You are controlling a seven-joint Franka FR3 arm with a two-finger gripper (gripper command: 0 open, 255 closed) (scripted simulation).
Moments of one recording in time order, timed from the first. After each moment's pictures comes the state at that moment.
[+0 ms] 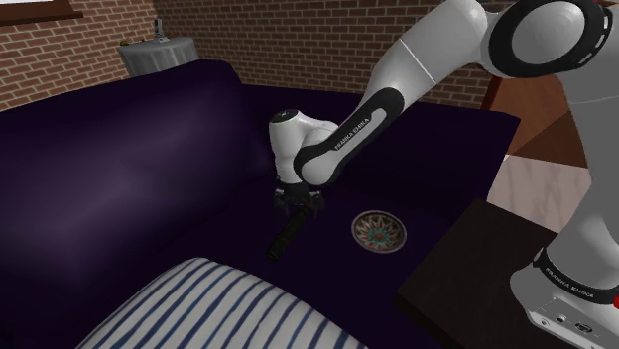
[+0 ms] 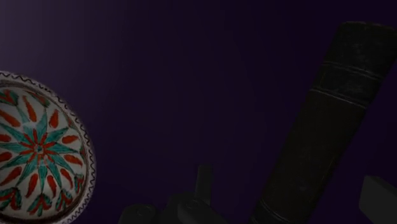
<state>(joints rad) 0.12 0.63 0.39 -1.79 -0.33 2.32 1.59</state>
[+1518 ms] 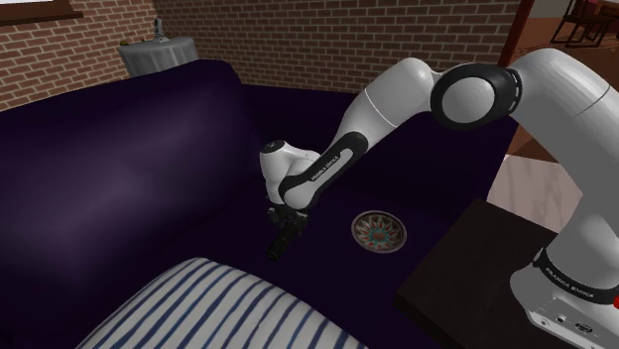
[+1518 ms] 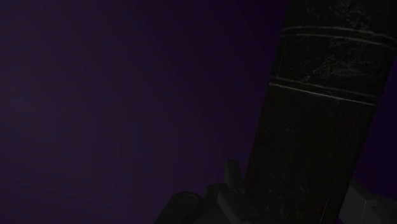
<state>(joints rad) 0.21 0.95 0.30 -1.48 -0.34 2.33 1.70</state>
